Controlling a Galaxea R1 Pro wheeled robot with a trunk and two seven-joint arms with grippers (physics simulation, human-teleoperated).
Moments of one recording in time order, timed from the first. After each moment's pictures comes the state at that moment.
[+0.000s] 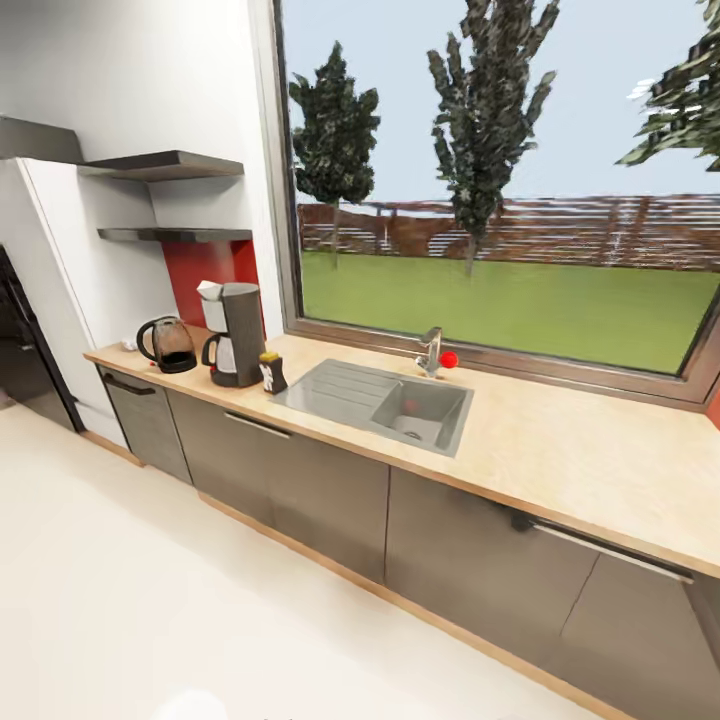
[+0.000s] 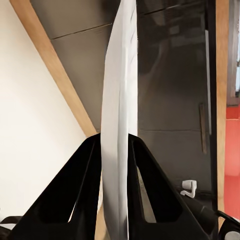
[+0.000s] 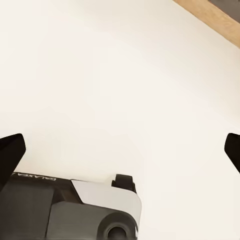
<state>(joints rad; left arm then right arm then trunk) -0.17 0.34 0.14 -0.19 0.68 0.25 -1.22 -0.41 0.03 0.23 -0.03 -0.09 -0.06 -0.01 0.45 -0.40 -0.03</state>
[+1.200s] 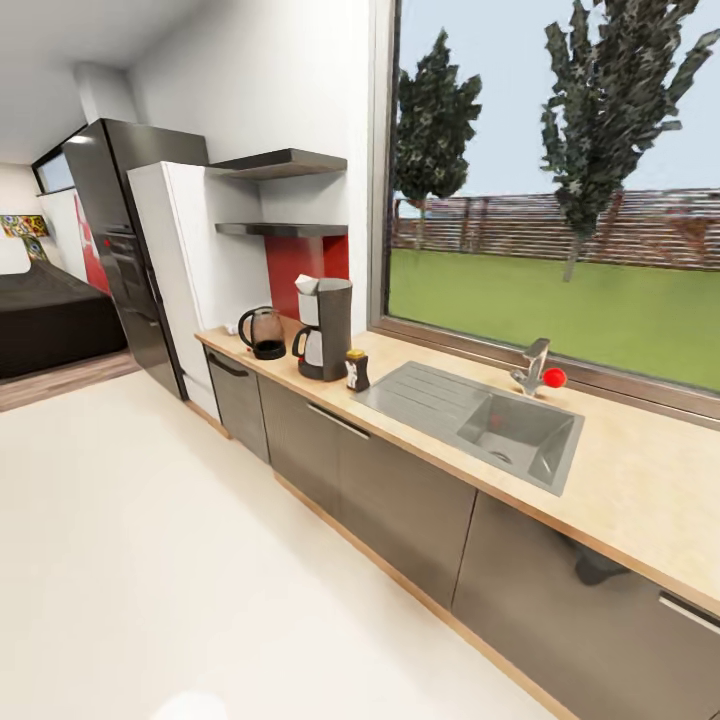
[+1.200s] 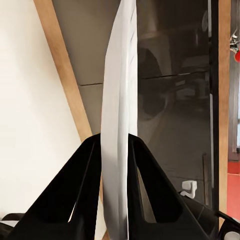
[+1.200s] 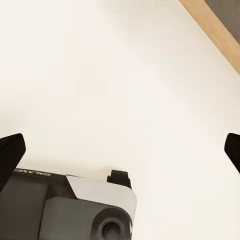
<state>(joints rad) -0.17 0.34 0.14 -0.19 0.68 0.25 -1.22 -0.41 0.02 0.23 -0.03 -0.08 -0.06 -0.01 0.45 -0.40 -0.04</state>
